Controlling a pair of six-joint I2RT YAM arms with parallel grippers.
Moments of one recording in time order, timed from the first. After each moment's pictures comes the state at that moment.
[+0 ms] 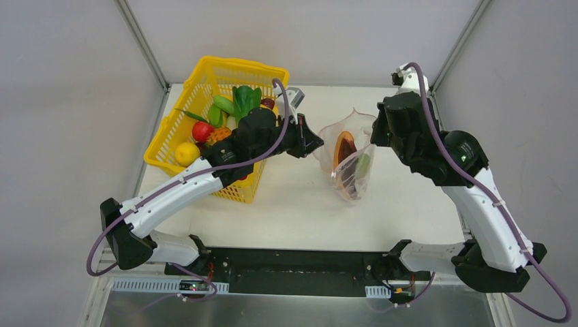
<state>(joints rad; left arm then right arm) -0.90 1.31 1.32 -0.21 0.04 -0.55 0.78 1.24 1.84 -1.20 0.62 0.47</state>
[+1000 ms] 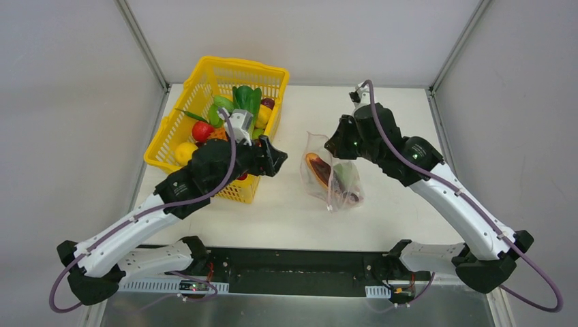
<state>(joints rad) -0.90 0.93 1.04 -0.34 -0.24 -0.52 0.78 1.21 1.46 -0.85 0.16 0.62</state>
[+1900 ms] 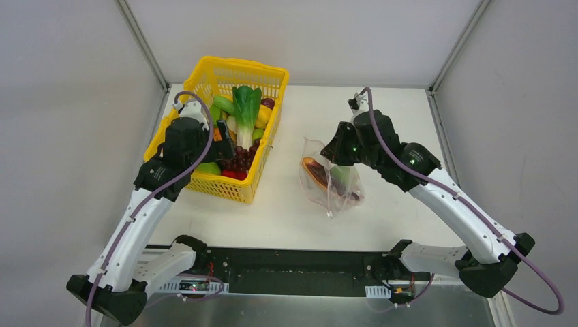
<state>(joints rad) -0.39 0.91 1.11 -0.70 -0.23 -0.37 0.78 1.16 1.36 -0.78 0.09 0.67</state>
